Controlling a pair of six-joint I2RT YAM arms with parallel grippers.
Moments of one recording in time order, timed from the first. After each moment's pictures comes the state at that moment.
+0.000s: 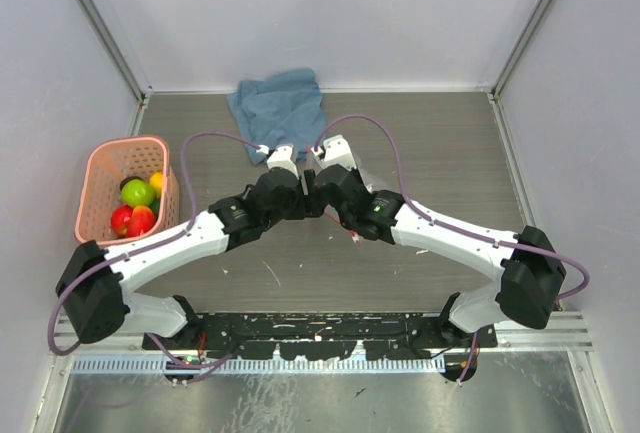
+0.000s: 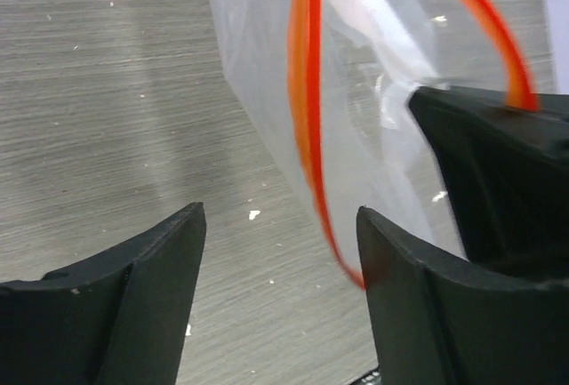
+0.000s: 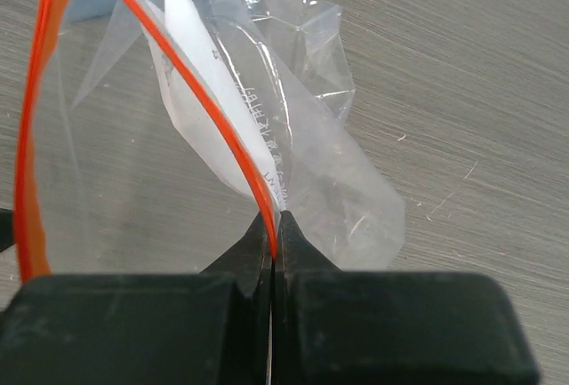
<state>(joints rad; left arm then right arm) -0.89 1.29 0.93 -0.19 -0.27 -0.75 0.96 1.42 1.08 -0.32 0.74 0.21</state>
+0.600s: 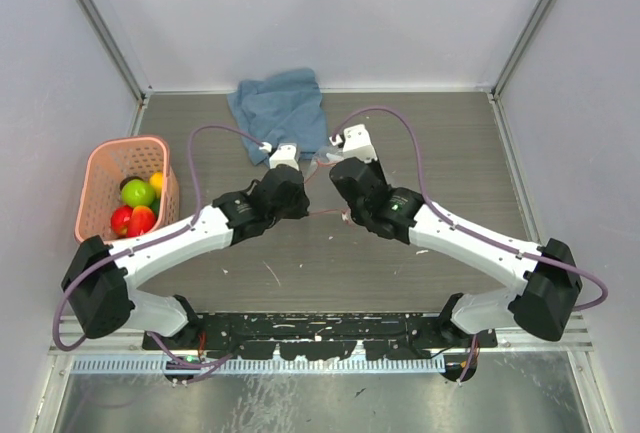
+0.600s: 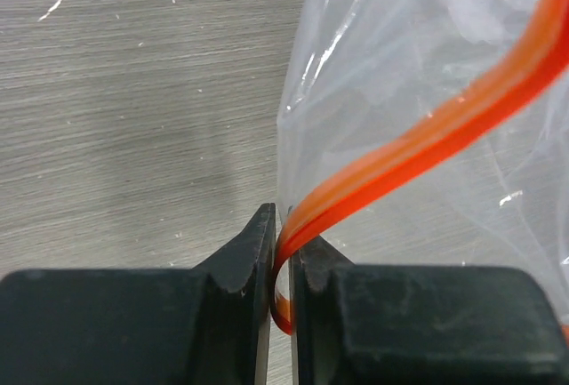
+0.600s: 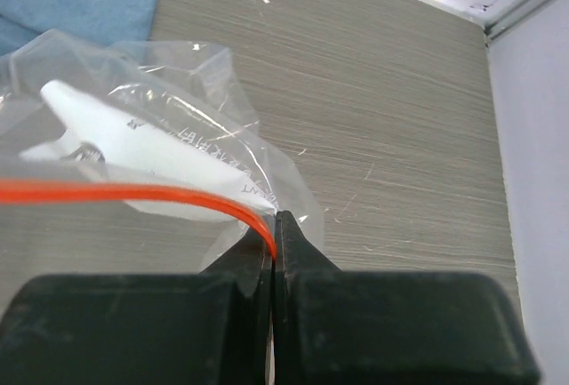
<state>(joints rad) -0.88 1.36 1.00 -0.29 -0.34 -0.69 0.92 1.32 1.08 -0.35 0.91 0.13</state>
